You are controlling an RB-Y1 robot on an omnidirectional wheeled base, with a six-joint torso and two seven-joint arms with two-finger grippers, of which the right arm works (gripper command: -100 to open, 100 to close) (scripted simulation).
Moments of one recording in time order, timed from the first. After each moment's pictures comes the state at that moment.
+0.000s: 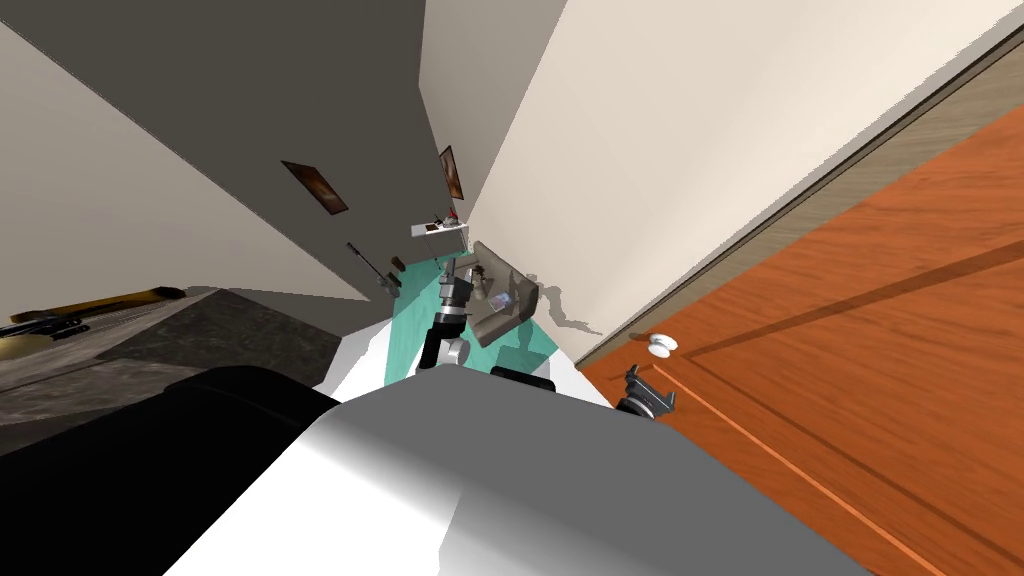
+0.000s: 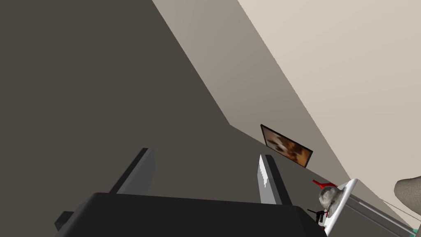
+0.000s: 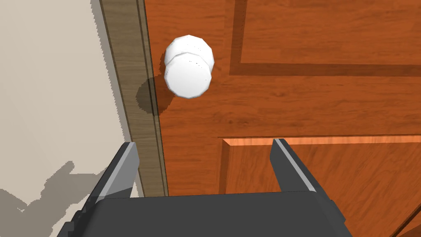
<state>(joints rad) 0.25 -0.33 0.24 -0.99 -1.23 -1.03 -1.06</state>
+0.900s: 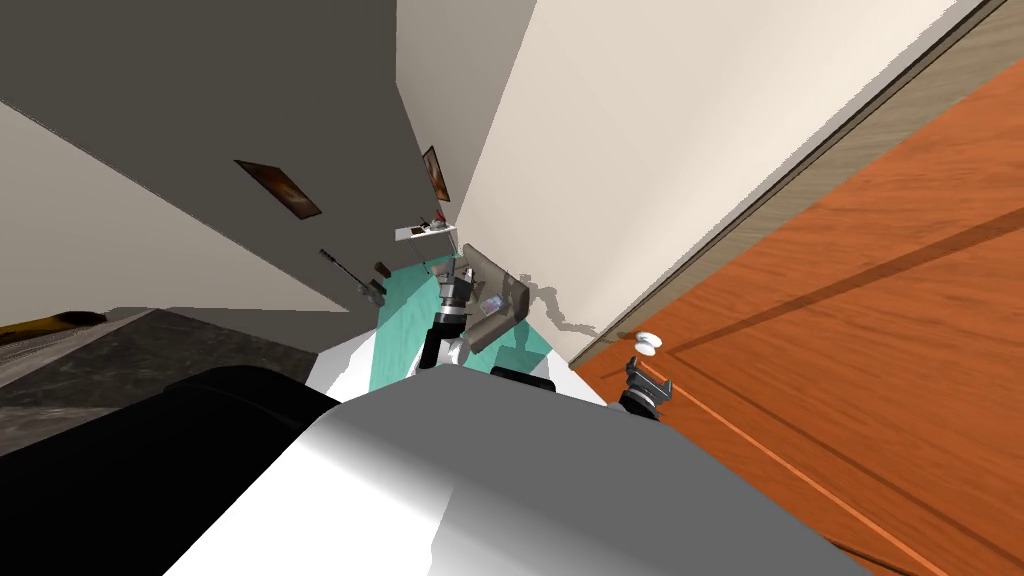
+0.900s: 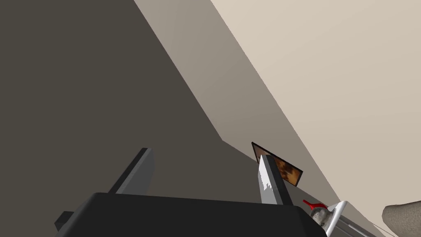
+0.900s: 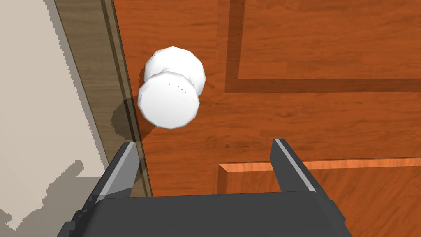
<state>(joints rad) 0.13 -0.38 0.27 -0.84 -1.20 -1.00 -1.17</state>
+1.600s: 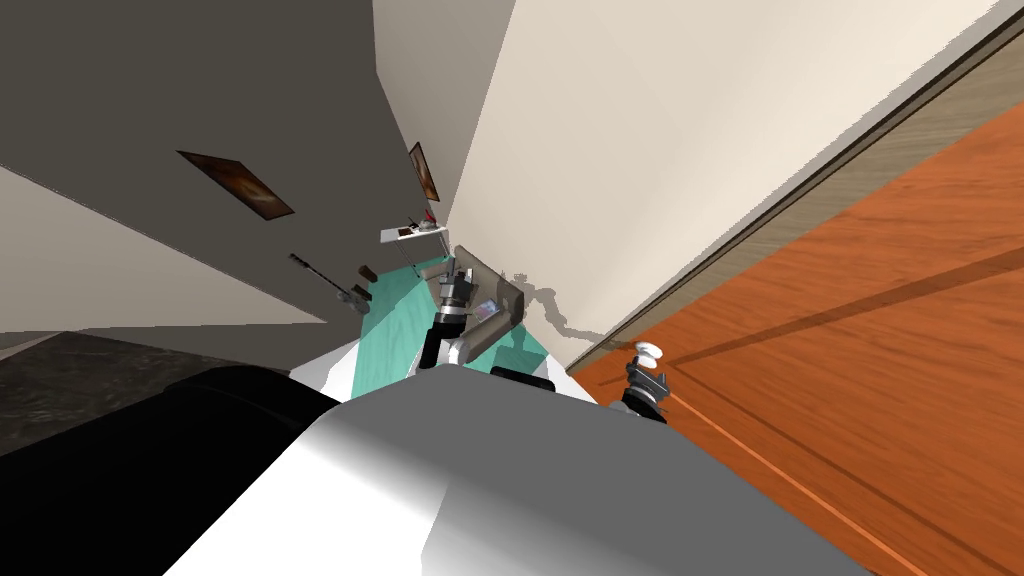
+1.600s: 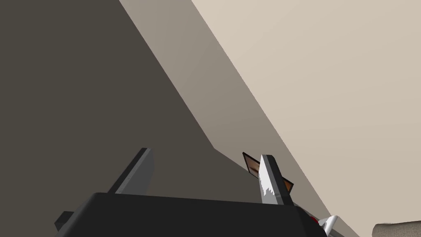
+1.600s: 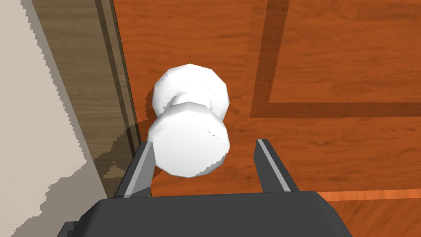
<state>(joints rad) 0.09 -0.41 0.30 -0.77 -1.18 -0.97 -1.23</state>
